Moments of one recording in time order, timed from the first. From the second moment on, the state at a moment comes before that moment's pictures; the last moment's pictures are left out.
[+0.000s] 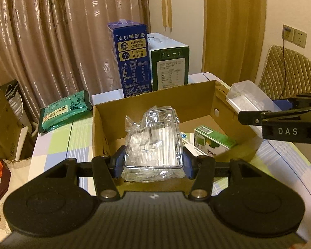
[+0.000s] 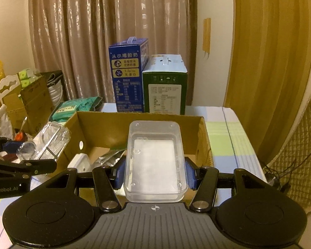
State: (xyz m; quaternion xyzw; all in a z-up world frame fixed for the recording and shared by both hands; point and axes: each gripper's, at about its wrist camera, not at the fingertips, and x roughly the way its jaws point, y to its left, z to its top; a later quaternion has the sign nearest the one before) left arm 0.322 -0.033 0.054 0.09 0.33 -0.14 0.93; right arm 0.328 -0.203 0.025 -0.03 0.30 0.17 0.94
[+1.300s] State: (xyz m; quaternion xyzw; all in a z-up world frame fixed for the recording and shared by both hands) left arm 0.364 0.010 0.024 0.01 0.33 -0.11 0.94; right arm 0.377 -0.173 0.005 -0.01 0.29 0.20 0.94
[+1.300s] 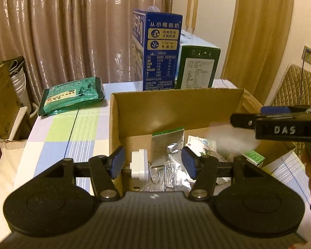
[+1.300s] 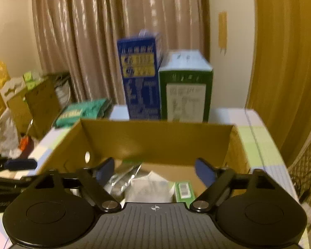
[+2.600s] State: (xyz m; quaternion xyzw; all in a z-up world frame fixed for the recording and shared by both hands) left arm 0.118 -0.023 0.033 -0.05 0.36 -0.14 0.92; right arm 0.121 -0.299 0.004 0.07 0.38 0.12 0.91
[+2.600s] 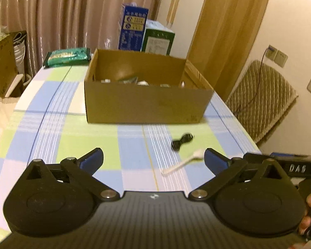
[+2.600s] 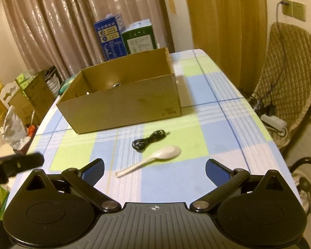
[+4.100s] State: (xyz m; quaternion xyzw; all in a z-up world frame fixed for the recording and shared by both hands) left arm 0.143 -0.056 -0.014 0.01 0.40 -0.19 0.90; right arm 0.158 -0.324 0.003 -0.05 0.36 0.14 0.92
